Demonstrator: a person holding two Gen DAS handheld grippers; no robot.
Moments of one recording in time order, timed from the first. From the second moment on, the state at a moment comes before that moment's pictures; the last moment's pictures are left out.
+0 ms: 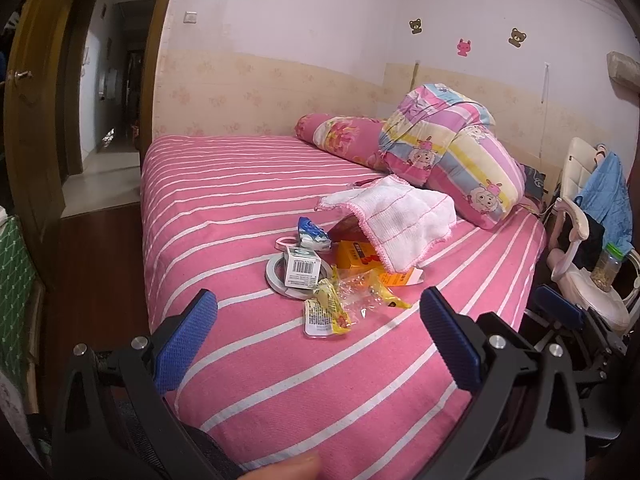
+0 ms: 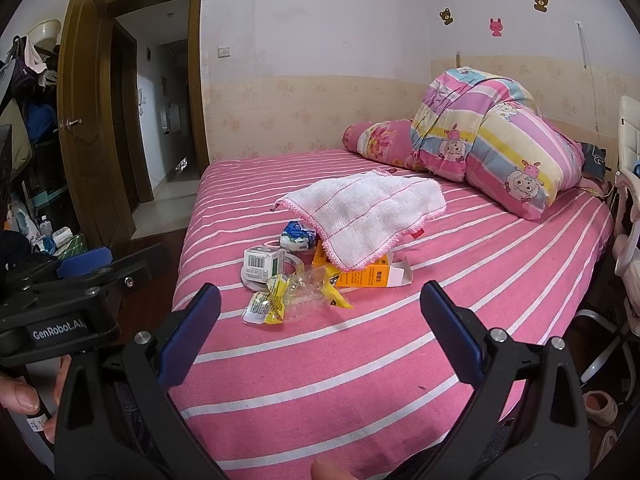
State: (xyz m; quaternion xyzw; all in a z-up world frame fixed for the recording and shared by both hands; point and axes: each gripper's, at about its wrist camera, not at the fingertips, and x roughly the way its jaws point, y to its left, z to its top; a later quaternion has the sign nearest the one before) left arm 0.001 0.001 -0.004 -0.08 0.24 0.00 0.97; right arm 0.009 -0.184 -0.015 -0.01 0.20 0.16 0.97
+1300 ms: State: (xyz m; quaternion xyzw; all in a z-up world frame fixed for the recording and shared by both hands) left arm 0.003 0.002 -0.005 -0.08 0.24 -0.01 0.97; right arm 0.009 -0.184 -0.015 0.00 0.20 0.16 0.97
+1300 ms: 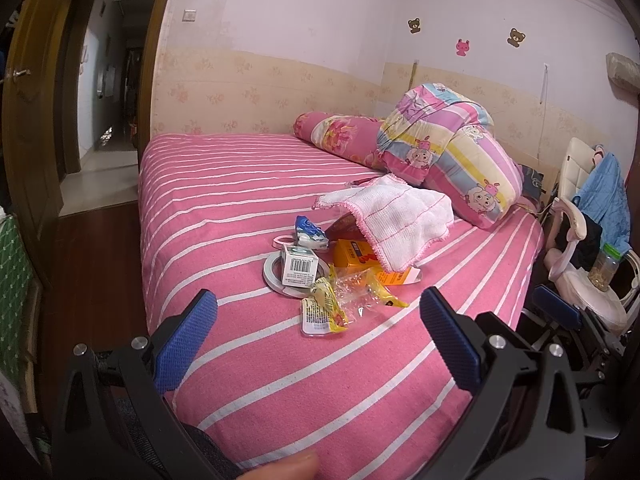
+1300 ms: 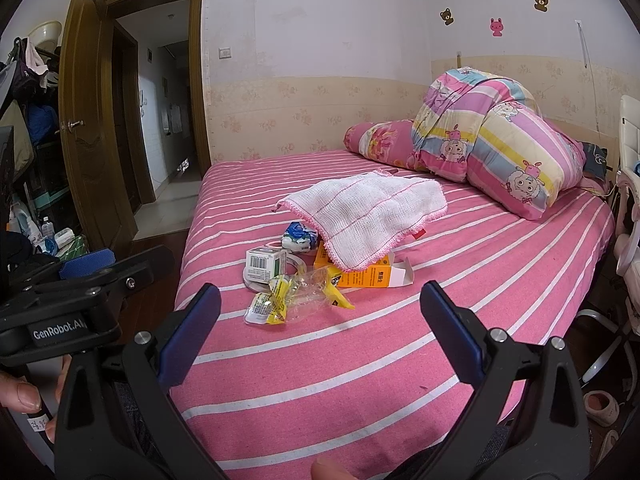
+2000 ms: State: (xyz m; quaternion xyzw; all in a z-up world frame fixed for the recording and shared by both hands) left arm 0.000 0.012 0.007 -0.10 0.26 -0.03 0.96; right arm 0.010 -0.197 -0.012 0.06 0.23 0.22 0.94
